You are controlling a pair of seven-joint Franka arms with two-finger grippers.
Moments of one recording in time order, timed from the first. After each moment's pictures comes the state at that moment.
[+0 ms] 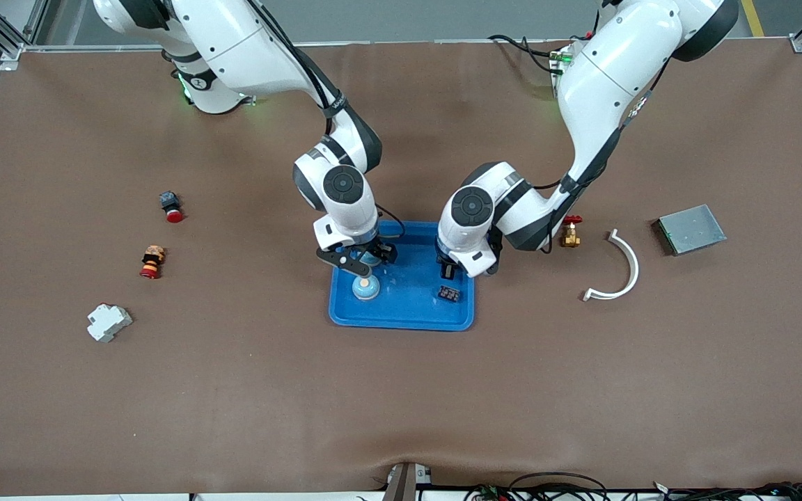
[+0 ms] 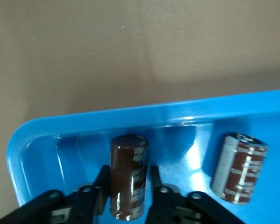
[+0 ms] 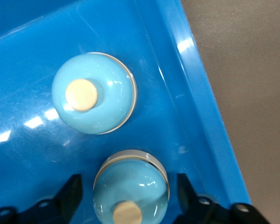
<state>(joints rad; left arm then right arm) -0.29 0.75 -0.44 -1.71 0.31 2.38 -2.24 0.72 0.67 0.00 -1.77 0.02 2.48 1.13</state>
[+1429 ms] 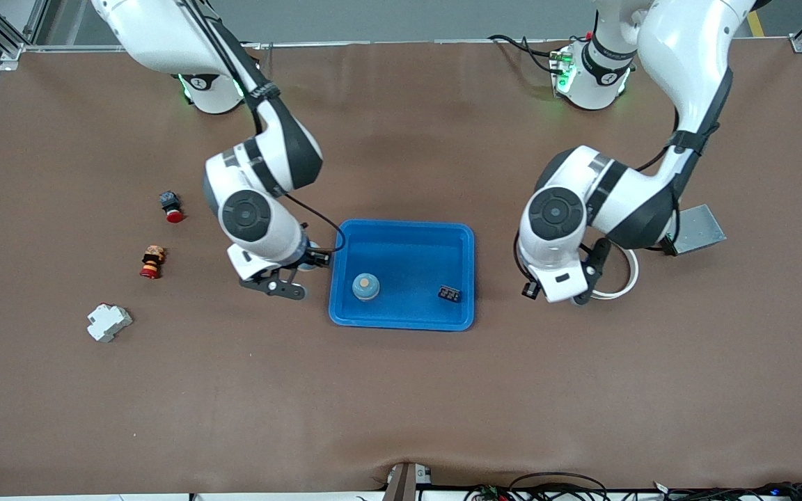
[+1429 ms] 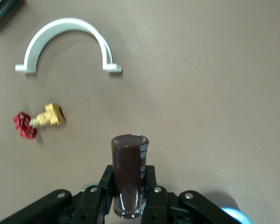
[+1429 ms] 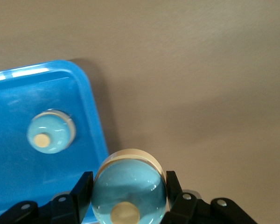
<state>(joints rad) -0.09 0.53 -0.45 -1.60 0.40 1.92 -1.73 0.48 0.47 -0.01 -1.69 0.09 2.02 0.64</state>
